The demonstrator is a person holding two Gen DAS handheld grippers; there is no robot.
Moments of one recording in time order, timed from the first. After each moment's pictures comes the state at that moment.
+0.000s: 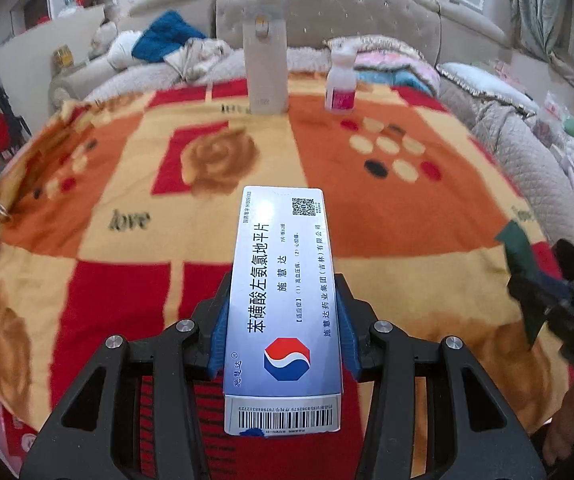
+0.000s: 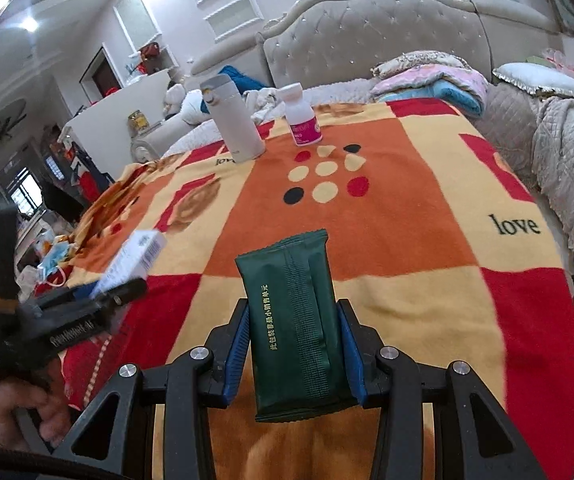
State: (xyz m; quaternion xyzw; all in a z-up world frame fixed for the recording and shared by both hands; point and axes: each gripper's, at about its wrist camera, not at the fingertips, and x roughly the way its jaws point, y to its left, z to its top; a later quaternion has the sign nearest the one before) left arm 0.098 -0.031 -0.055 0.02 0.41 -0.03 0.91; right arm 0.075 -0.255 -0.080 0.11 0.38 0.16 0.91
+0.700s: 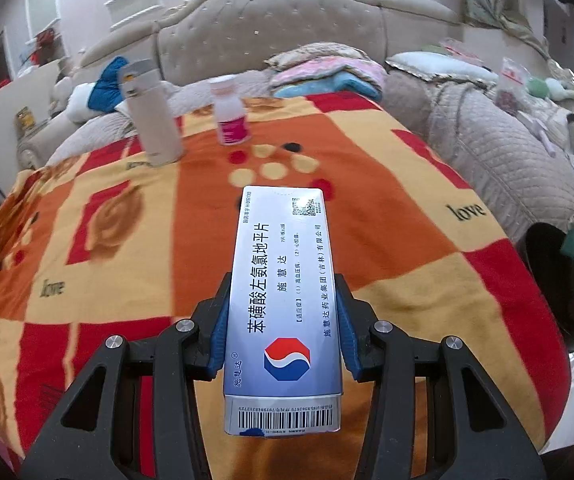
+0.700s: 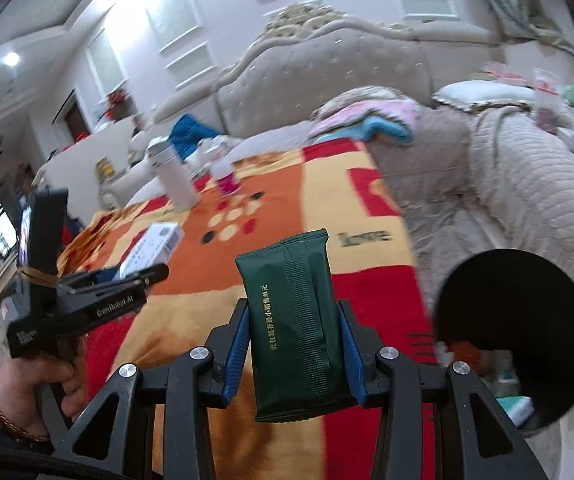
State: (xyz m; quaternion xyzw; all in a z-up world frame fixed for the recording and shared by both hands) left arm 0.114 -0.167 -0.067 0.09 0.38 -0.09 0.92; right arm 0.007 -0.372 -0.063 0.14 0.31 0.07 0.94
